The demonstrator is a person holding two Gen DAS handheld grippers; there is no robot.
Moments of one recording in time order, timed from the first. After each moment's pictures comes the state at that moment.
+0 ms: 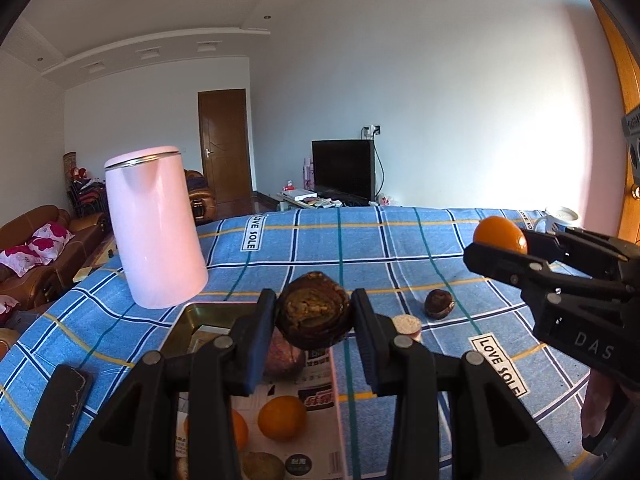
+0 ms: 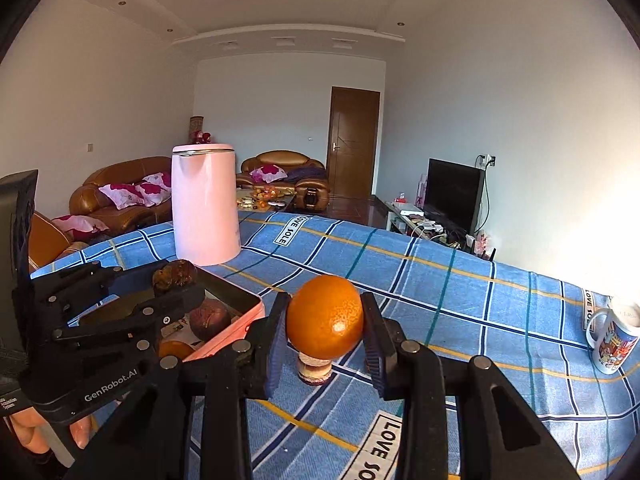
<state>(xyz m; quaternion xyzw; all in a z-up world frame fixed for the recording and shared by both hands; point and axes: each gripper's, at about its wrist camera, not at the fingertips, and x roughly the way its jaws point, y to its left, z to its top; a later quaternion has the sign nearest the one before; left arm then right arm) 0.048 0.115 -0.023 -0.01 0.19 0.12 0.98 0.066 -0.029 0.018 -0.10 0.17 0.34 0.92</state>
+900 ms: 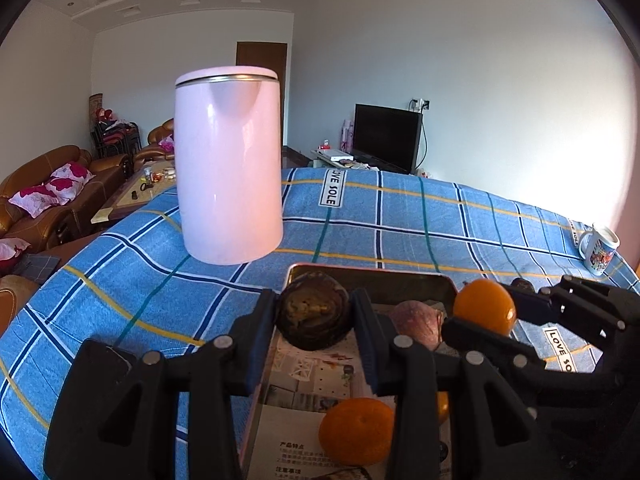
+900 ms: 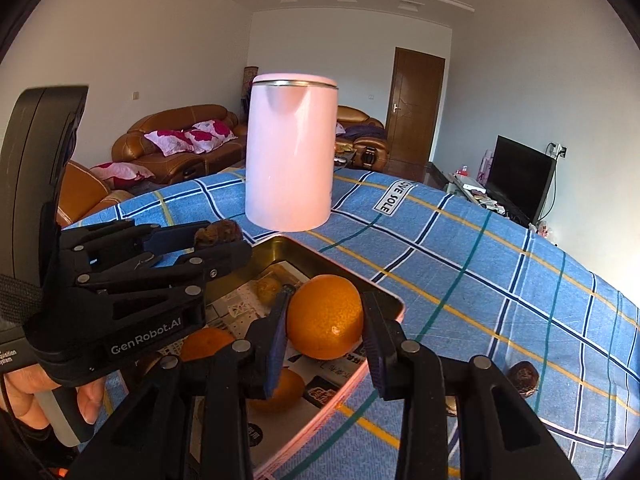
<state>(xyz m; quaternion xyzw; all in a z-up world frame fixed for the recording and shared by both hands) 0.050 0.224 -0.049 -0.08 0.25 0.16 0.95 0.062 0.104 -0.017 -0.17 0.24 0.43 0.86</state>
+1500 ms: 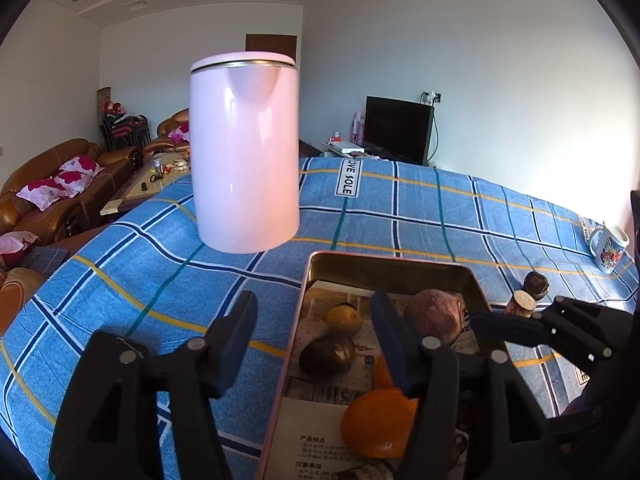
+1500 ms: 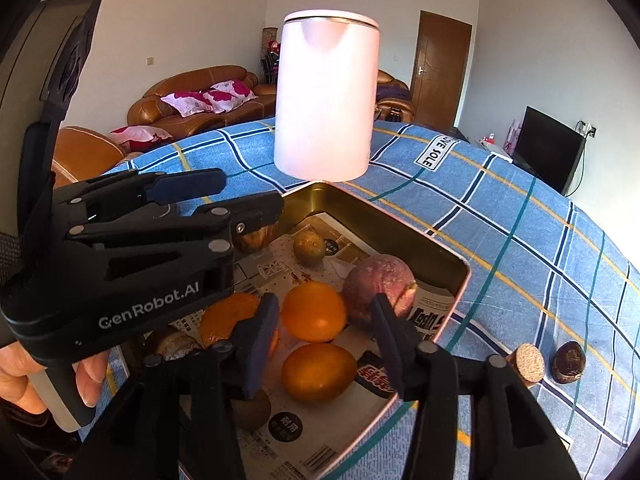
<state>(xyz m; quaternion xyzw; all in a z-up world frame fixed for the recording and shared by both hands) 0.045 0.227 -0.050 -0.08 0.27 0.18 0.94 0.061 0.128 -0.044 -0.19 0.30 0.44 0.82</state>
